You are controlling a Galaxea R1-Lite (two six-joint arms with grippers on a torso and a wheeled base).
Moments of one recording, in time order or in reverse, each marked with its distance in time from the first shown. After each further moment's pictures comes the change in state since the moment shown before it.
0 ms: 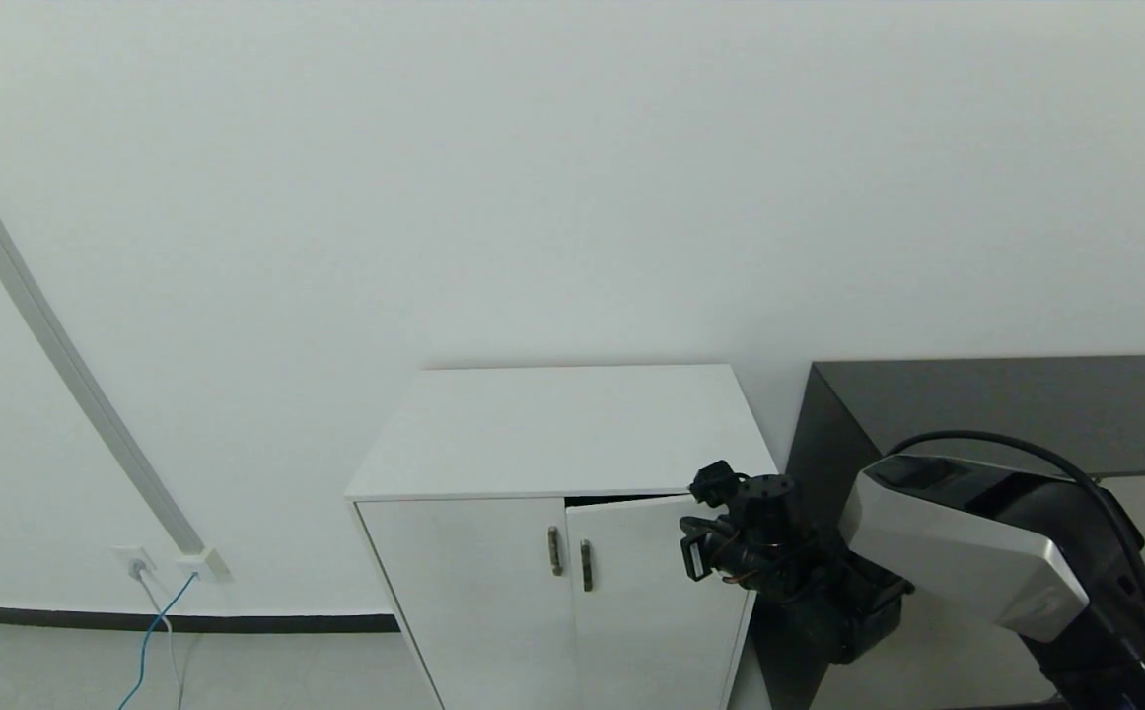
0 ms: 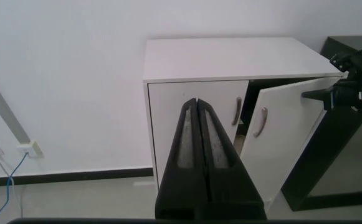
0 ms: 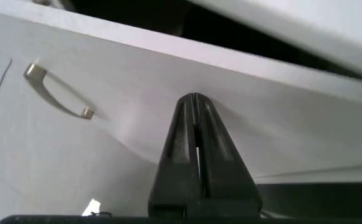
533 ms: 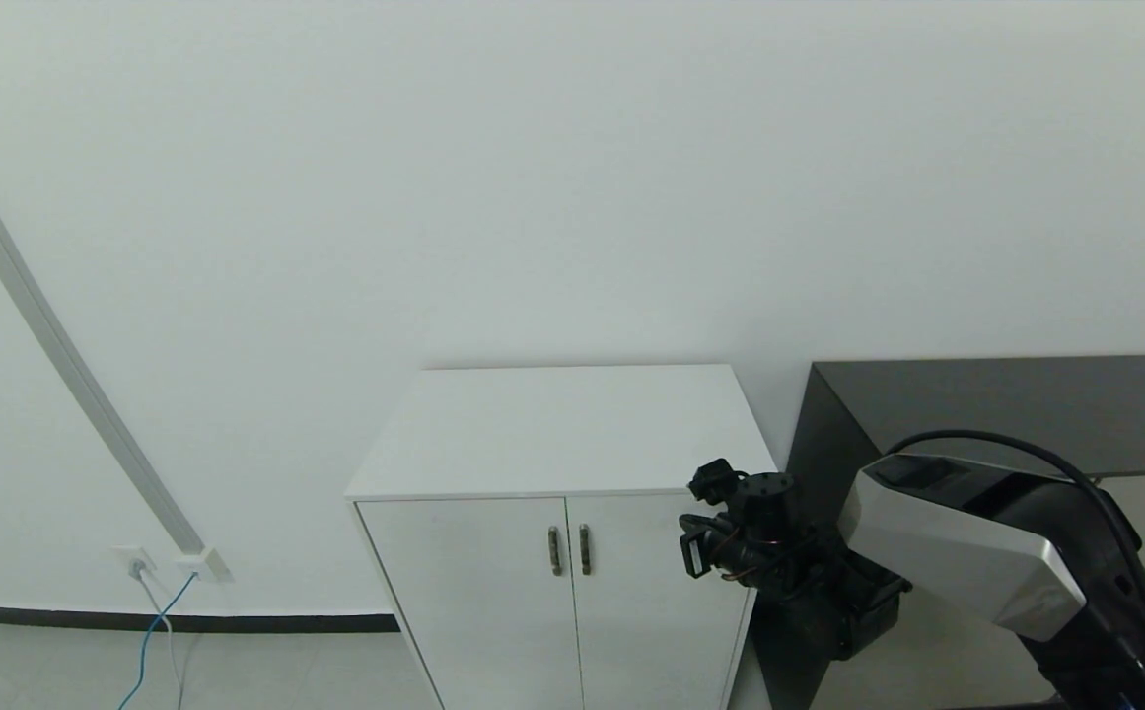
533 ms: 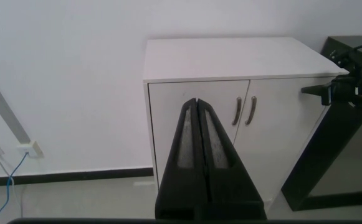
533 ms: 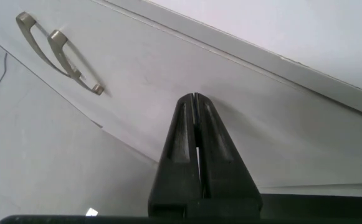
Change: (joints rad) left arm 0.000 0.000 0.000 0.000 0.000 0.000; right arm -0.004 0.005 -0.015 0.005 0.000 0.000
